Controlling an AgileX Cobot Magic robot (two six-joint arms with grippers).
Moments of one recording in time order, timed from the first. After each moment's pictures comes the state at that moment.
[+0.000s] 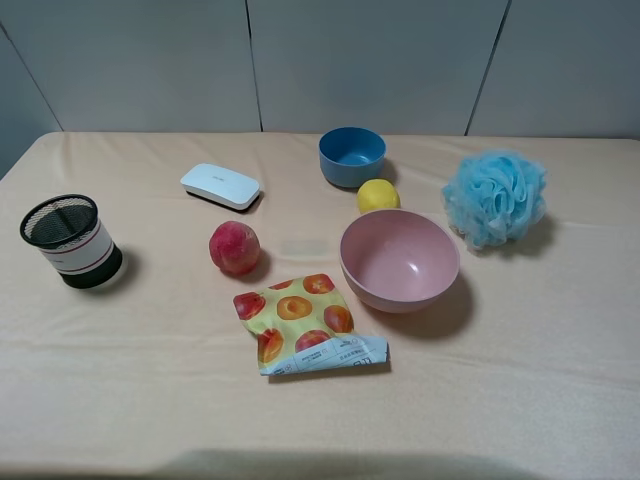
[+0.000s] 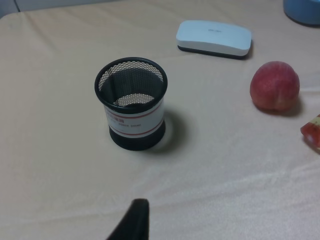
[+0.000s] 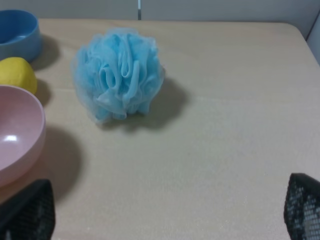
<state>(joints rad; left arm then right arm) -0.08 -0.01 -0.50 -0.07 1.06 0.12 -0.03 -0.01 -0.50 0.02 1.03 -0.02</state>
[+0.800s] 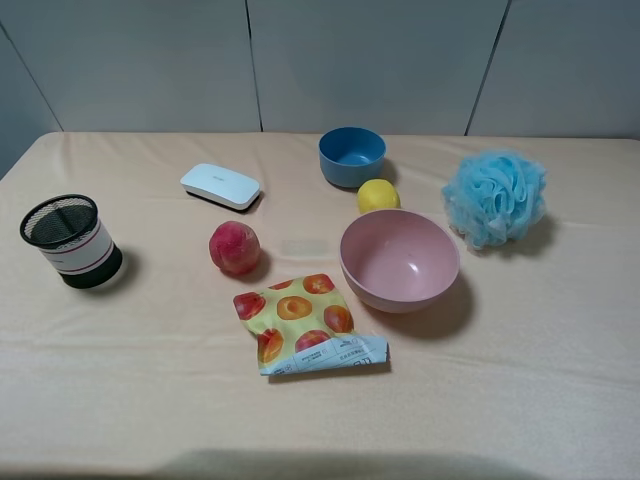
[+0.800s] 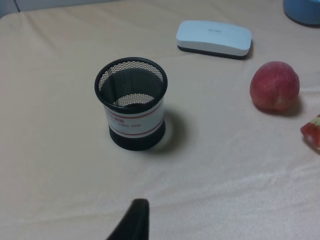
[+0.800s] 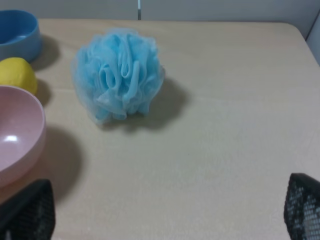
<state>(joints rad) -0.08 -0.01 -0.50 -0.07 1.06 0.12 -0.03 0.02 -0.52 0.02 1.03 -0.02</state>
